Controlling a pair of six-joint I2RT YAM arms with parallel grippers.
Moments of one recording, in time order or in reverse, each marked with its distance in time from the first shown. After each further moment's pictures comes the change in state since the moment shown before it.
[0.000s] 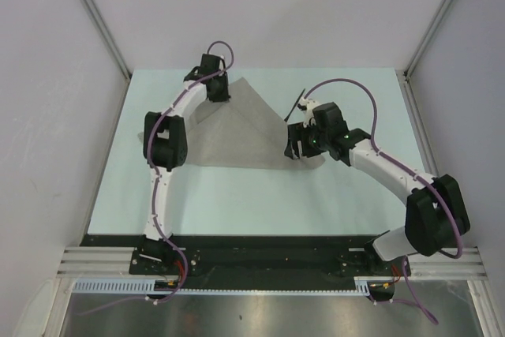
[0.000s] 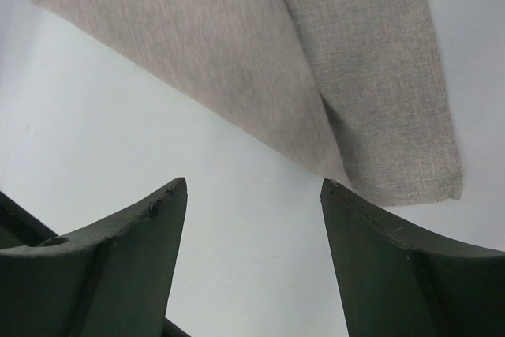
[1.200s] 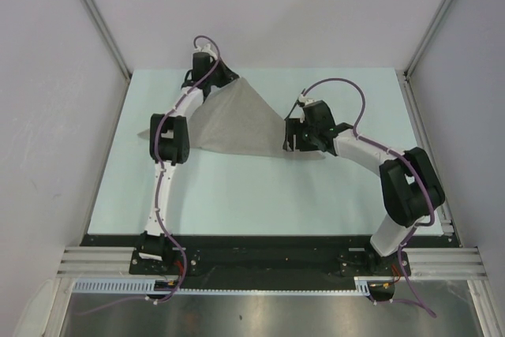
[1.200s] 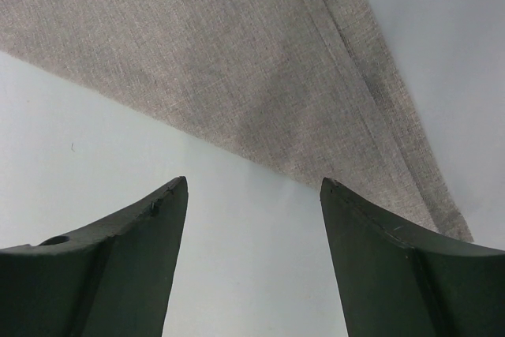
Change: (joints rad) left arm 0.077 0.276 0.238 0.500 0.306 -0.357; right arm -0.019 0.240 0.064 0.105 0.125 0.136
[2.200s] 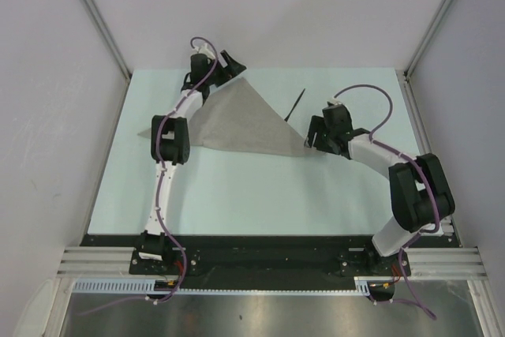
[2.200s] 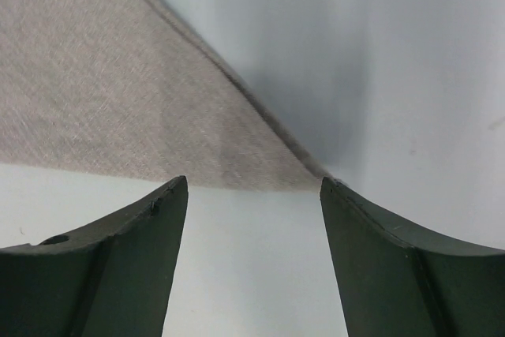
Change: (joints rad) left arm 0.018 0.085 0.067 0.164 0.048 -0.091; right arm -0.112 -0.039 -0.101 0.044 0.146 0.146
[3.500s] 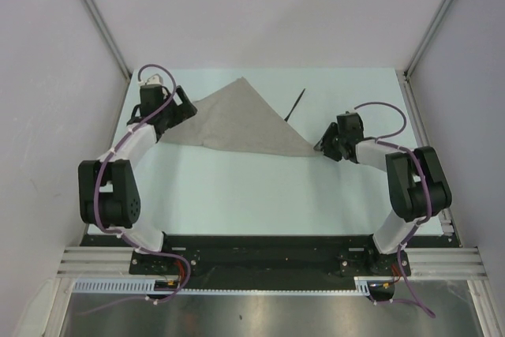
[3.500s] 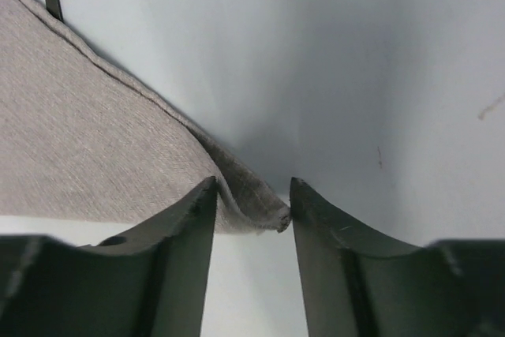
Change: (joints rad) left arm 0.137 -1.151 -1.295 -0.235 -0.336 0.250; right arm -0.147 0.047 -0.140 0.182 -0.127 0.228
